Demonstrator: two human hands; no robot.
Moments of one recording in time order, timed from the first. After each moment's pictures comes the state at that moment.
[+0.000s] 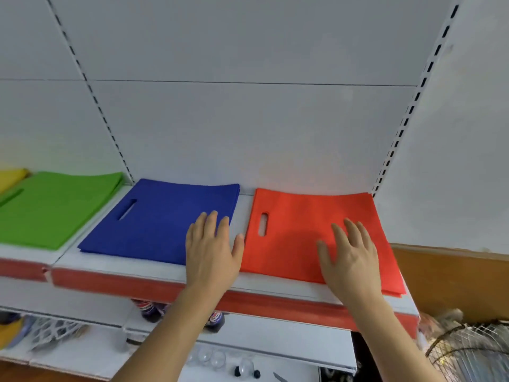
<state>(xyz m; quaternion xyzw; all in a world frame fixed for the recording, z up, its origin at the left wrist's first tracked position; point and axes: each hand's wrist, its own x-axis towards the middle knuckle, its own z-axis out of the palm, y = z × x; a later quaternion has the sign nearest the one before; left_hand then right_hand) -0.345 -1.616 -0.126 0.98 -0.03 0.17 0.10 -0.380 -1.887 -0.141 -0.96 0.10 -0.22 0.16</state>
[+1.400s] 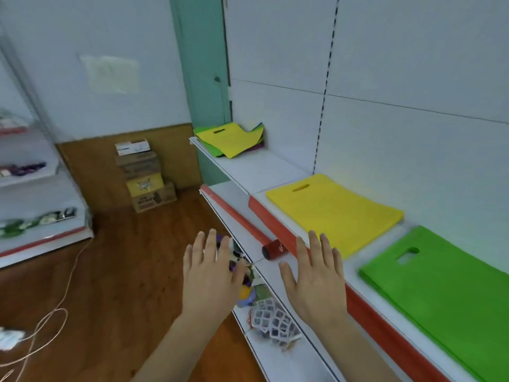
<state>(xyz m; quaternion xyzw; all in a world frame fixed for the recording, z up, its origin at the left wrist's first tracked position) -0.456 -0.858 -0.112 0.90 0.39 0.16 0.00 -0.299 -1.007 -0.125 -0.89 -0.41 -0.12 0.16</state>
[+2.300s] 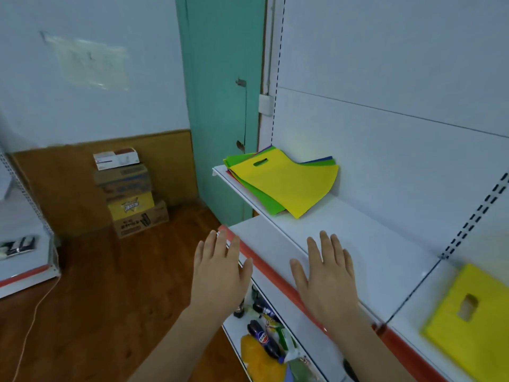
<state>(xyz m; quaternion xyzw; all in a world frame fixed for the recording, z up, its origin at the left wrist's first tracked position) -0.334 -0.383 -0.123 0.93 0.33 0.17 0.03 -0.187 -0.556 -0.125 -0.91 -0.36 -0.14 0.13</state>
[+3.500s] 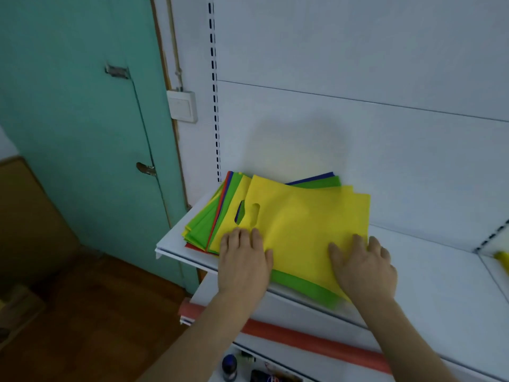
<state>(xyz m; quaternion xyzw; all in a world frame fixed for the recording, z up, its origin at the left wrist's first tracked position) -0.068 -0.129 -0.128 0.99 0.02 0.12 0.01 -0.041 -0.365 -0.115 -0.98 0.14 -0.08 0.08</state>
